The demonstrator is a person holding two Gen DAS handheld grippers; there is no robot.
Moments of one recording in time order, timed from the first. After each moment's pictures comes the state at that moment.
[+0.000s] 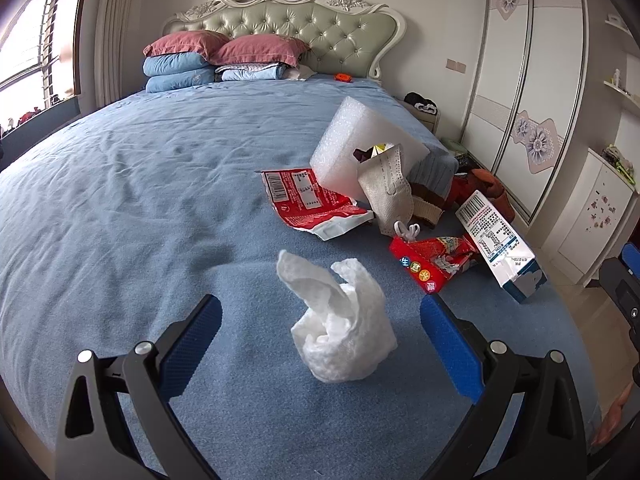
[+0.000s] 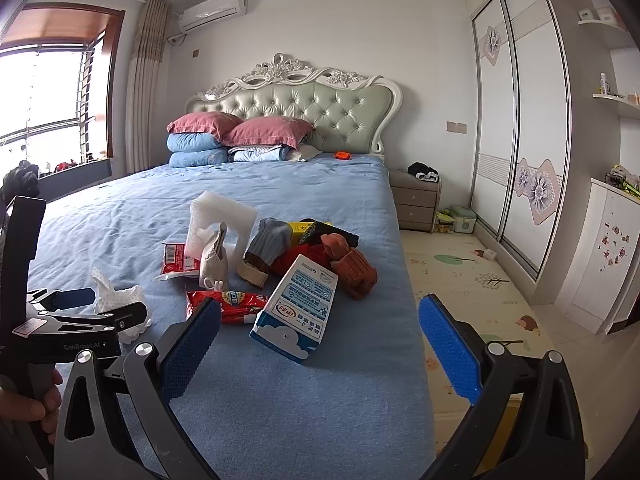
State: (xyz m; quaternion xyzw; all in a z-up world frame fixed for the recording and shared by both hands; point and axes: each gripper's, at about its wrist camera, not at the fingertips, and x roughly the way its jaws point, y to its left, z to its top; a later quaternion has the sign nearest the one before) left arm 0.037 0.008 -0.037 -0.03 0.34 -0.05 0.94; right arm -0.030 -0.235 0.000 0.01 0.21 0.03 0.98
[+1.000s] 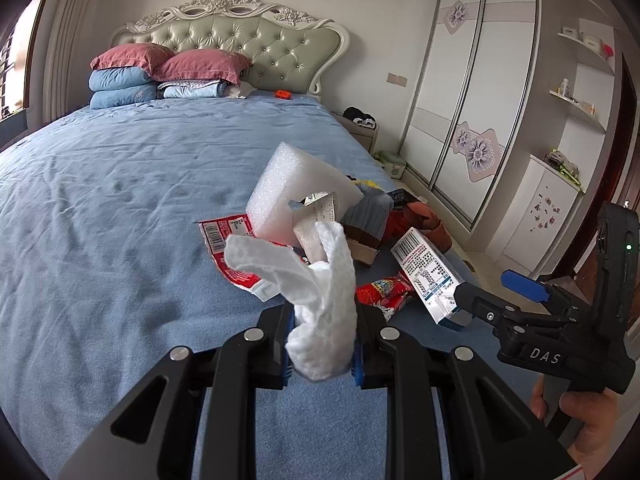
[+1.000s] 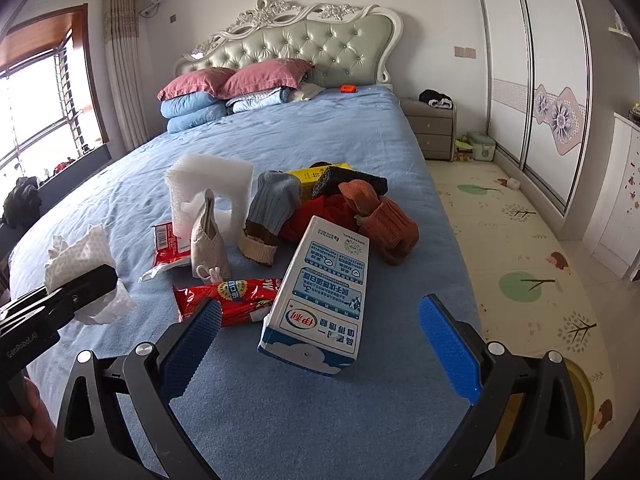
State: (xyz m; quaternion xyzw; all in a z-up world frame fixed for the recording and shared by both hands) left arm 0.049 0.003 -0.003 -0.04 0.31 -0.17 0.93; right arm 0.046 -0.231 -0.022 0.08 0.33 0.05 0.94
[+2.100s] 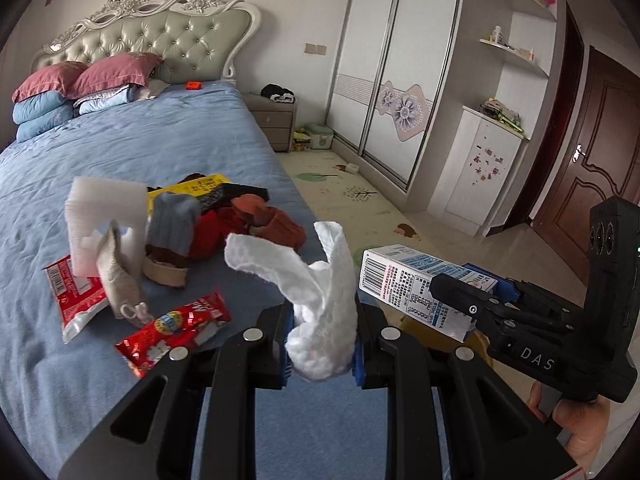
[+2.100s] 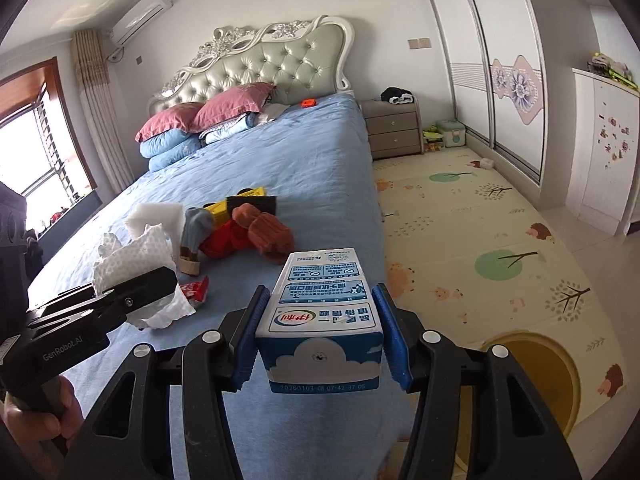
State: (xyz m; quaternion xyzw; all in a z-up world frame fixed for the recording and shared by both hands) left arm 0.044 -0.164 0.008 0.02 0.34 -0.30 0.89; right arm -0.021 -0.370 -0.008 0.16 0.30 0.02 0.94
